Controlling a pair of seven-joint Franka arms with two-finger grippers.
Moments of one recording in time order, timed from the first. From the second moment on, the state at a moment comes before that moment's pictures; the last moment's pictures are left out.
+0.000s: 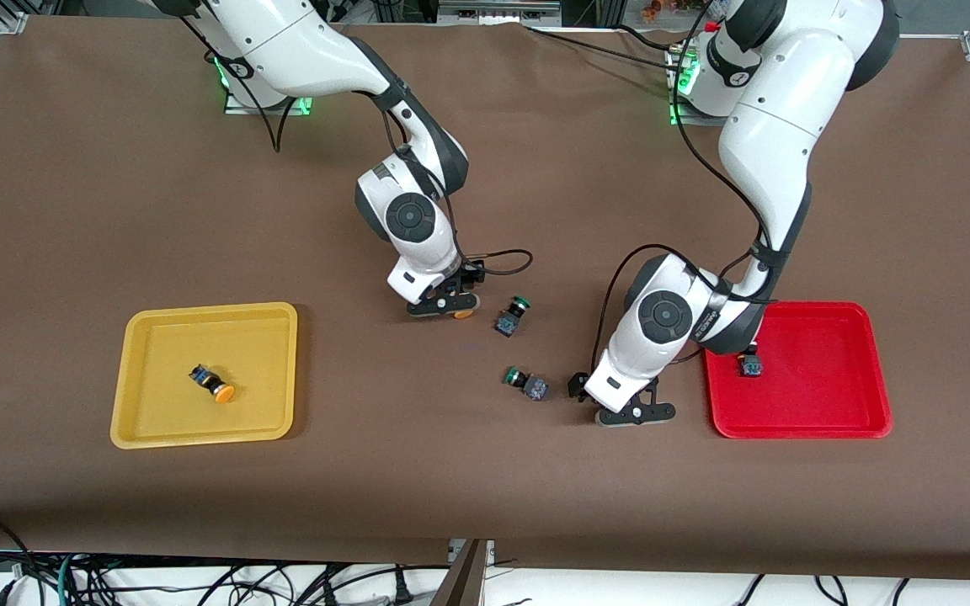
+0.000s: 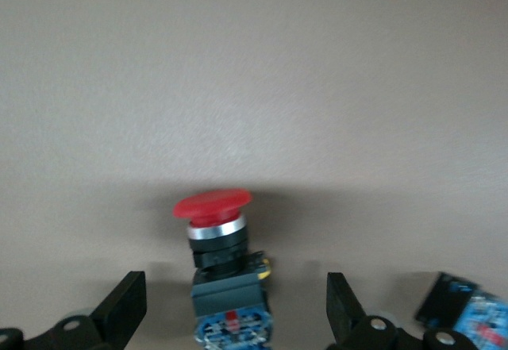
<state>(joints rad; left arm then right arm) -0.22 0.92 -0.22 -1.38 0.25 2.40 -0.64 0.64 0.72 0.08 -1.67 0.08 2.41 0.53</state>
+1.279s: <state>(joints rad) -0.05 0.71 -0.21 -1.41 0.26 1.92 -0.39 0.60 0.55 -0.40 -1.69 0.06 2.09 -0.31</state>
